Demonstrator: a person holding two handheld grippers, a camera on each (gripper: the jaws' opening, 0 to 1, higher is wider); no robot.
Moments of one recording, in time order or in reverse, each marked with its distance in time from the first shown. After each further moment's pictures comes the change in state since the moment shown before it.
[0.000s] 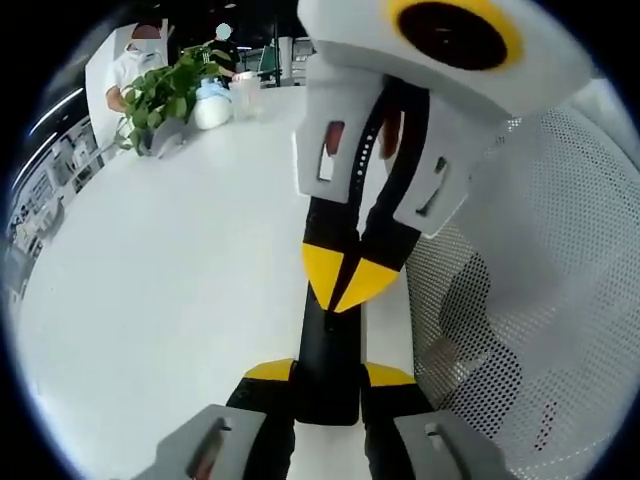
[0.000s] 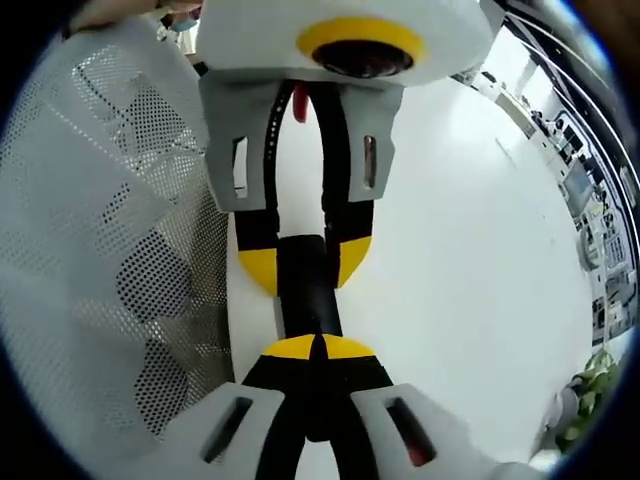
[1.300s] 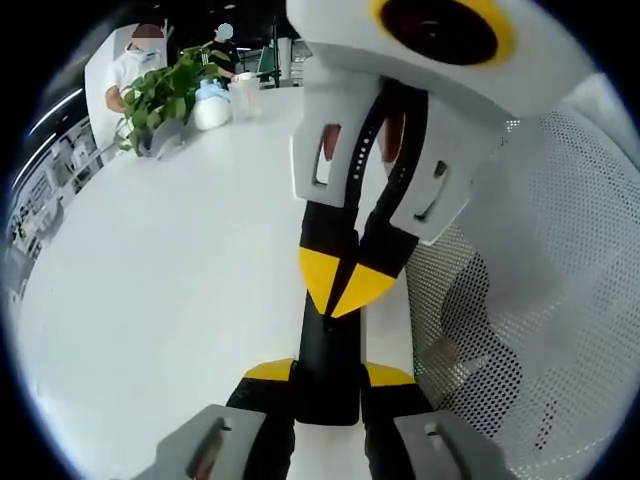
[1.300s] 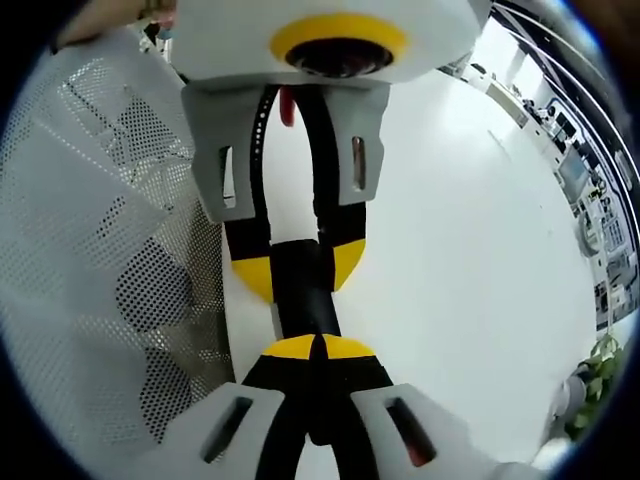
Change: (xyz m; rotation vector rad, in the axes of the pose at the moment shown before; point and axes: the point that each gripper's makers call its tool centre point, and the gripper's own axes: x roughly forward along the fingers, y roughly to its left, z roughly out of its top) left arm 0.000 0.000 0.000 0.001 -0.004 -0.005; right arm 0.002 -0.001 0.002 0.044 0.000 -0.009
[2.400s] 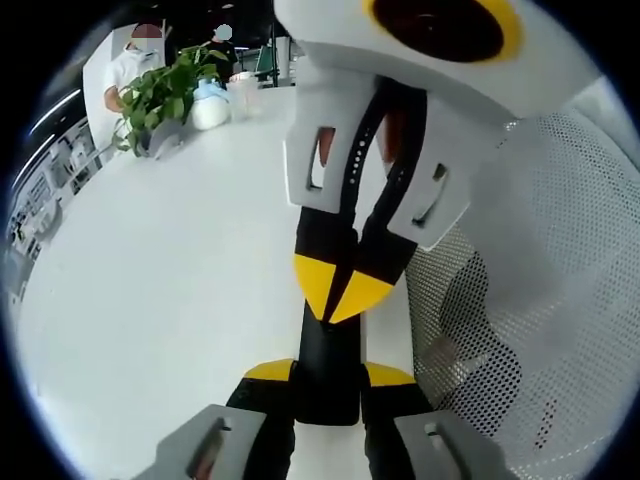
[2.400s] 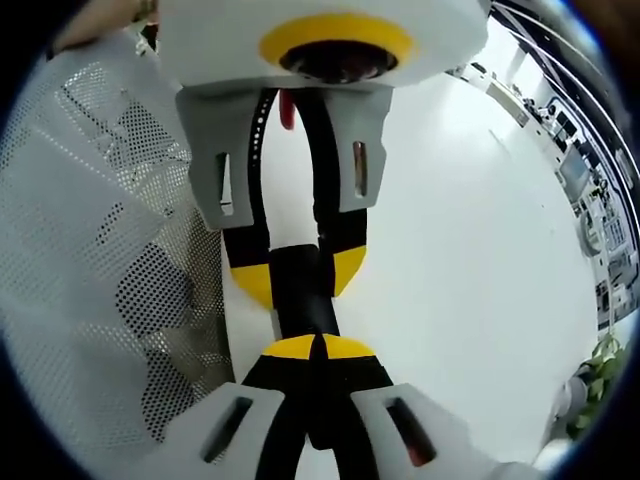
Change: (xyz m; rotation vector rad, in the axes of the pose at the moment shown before) left arm 0.000 0.000 0.000 0.006 0.005 -0.004; right arm 0.002 -0.001 0.004 0.014 0.002 0.014
